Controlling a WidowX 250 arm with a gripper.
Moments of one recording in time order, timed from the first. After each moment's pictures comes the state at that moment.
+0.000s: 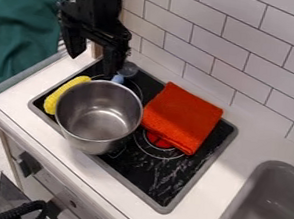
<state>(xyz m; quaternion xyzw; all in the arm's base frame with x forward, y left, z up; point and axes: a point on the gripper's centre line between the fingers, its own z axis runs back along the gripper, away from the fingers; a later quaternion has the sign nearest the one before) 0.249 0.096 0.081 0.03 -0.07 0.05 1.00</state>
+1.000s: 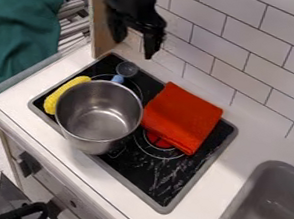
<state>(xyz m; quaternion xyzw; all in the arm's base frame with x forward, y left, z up) 0.348 0.104 0.048 0.01 -0.12 0.03 0.99</state>
